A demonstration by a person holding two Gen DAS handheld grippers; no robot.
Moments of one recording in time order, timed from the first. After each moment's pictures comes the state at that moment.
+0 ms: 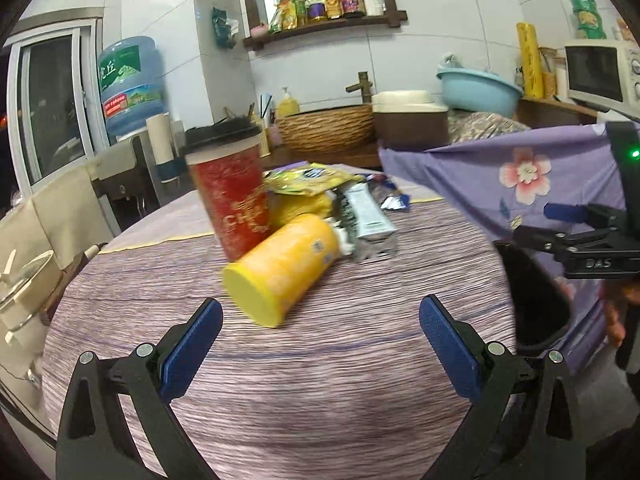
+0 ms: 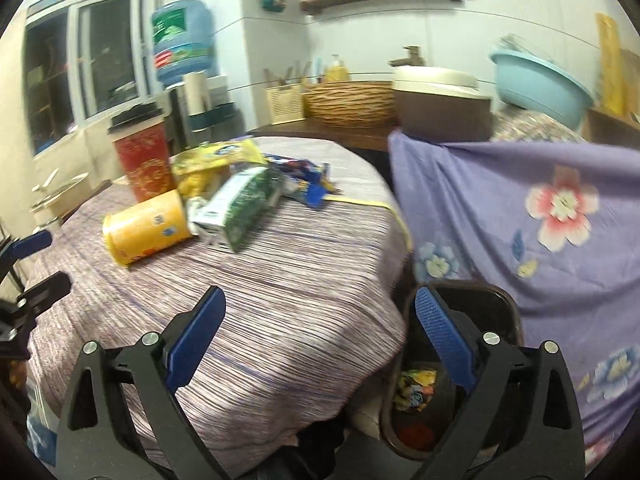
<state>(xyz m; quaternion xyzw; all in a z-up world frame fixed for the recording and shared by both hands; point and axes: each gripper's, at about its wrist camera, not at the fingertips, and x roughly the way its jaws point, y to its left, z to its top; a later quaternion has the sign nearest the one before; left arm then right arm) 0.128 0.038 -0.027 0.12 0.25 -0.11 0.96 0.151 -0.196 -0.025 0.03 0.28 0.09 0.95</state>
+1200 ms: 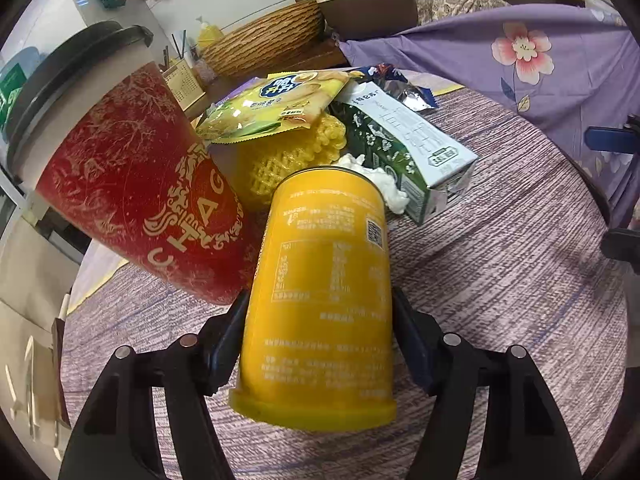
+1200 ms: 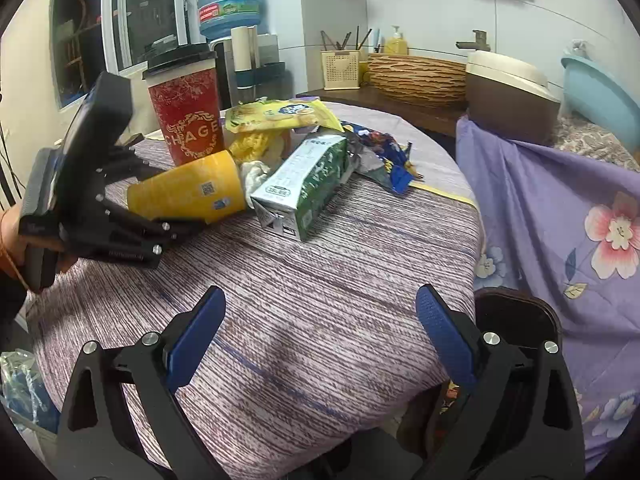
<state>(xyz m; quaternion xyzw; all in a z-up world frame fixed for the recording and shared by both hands) 0.257 0.042 -0.057 0.27 0.39 -0.18 0.86 0.191 -0.144 -0.035 -0.01 0.33 0.16 0.93</state>
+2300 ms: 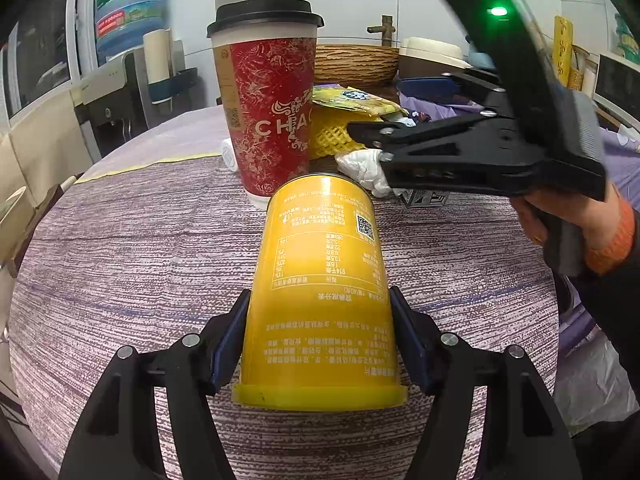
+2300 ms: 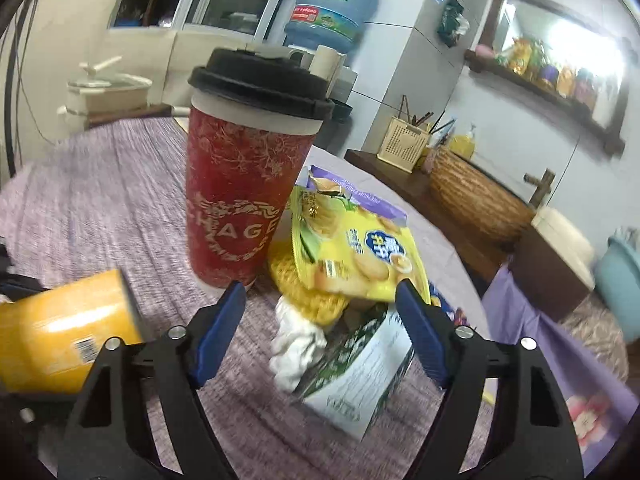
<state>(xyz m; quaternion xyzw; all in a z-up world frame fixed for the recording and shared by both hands) 0.182 0.091 -0.055 0.06 0.36 -0.13 0.92 0.279 -0.014 0.001 -0.23 0.22 0.19 0.93</state>
